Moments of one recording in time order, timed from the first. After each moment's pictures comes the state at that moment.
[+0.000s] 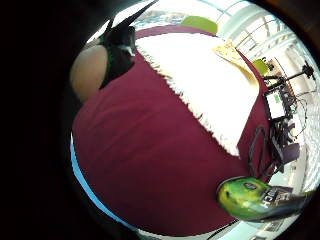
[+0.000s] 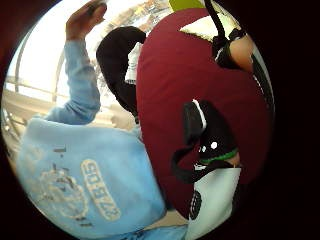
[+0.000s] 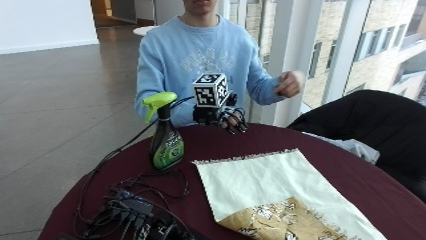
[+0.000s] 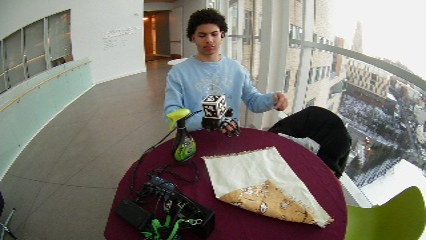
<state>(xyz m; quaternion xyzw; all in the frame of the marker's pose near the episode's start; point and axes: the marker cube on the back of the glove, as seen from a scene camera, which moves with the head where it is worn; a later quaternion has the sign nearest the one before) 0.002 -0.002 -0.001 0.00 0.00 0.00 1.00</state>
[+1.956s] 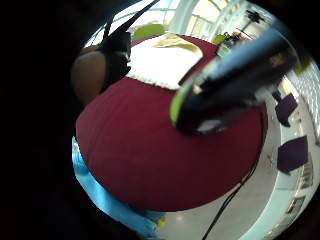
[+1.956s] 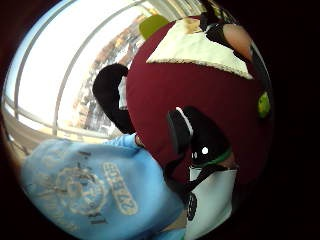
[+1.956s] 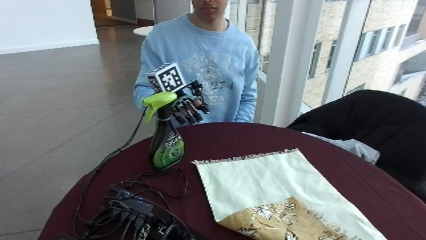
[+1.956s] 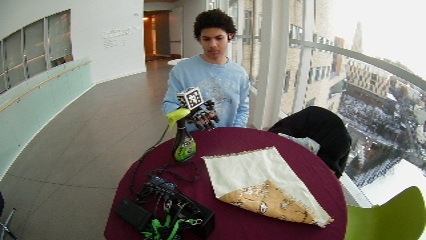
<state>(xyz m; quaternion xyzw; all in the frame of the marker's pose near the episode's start) 0.012 0.116 -0.044 0.16 0.00 0.36 0.92</state>
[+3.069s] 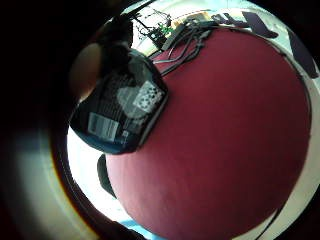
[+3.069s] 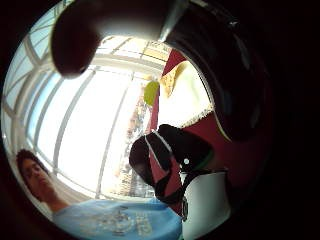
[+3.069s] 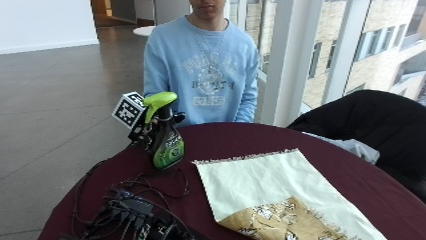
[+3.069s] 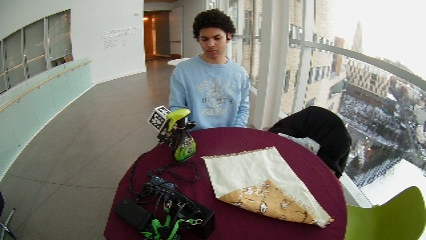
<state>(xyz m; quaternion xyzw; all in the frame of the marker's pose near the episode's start) 0.135 0.152 -0.025 0.36 -0.21 0.47 0.78</state>
